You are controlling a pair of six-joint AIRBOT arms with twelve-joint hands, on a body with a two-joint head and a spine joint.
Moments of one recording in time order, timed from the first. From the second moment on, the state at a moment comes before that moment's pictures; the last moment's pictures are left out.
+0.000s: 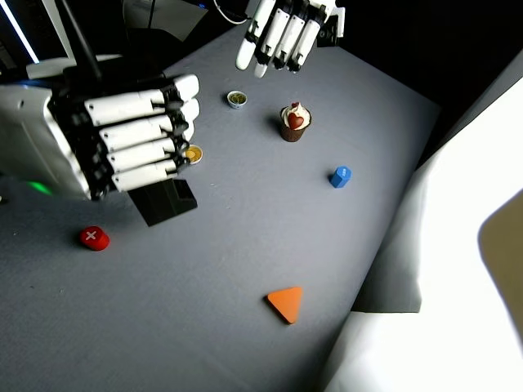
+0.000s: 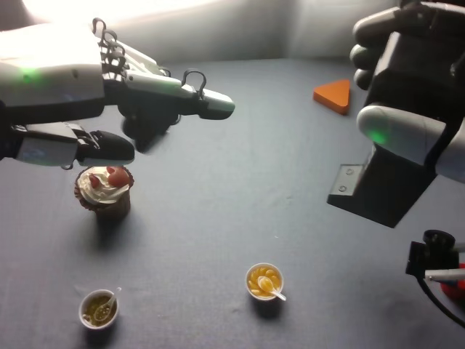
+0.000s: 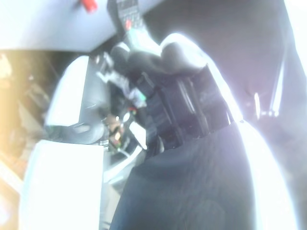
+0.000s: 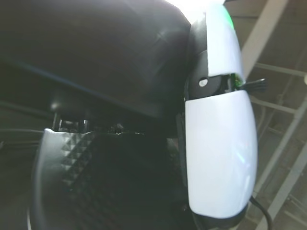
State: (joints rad) left arm 0.34 -0.52 1.27 1.14 -1.00 -0.21; right arm -0.63 -0.95 0.73 0.39 1.43 -0.18
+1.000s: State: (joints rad) left arm 0.39 -0.60 1.25 0.95 -0.93 -0.09; right arm -0.53 -0.93 0.67 0.39 1.45 -0.18
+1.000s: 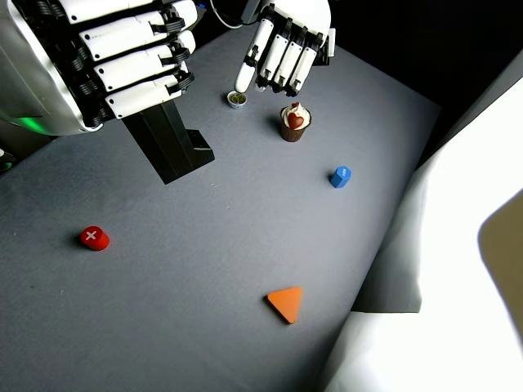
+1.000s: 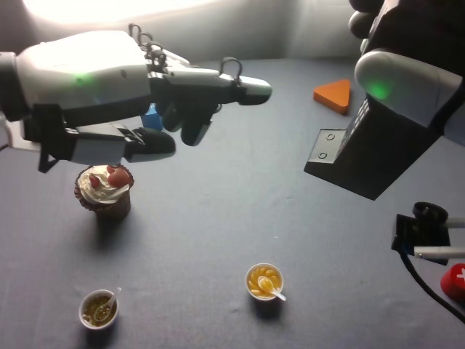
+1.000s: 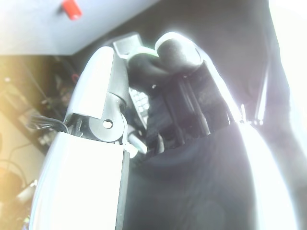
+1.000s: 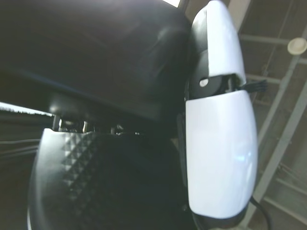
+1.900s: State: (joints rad) left arm 0.37 -0.68 1.17 0.86 -0.99 -0.08; right arm -0.53 -0.92 0.66 0.39 1.45 -0.18
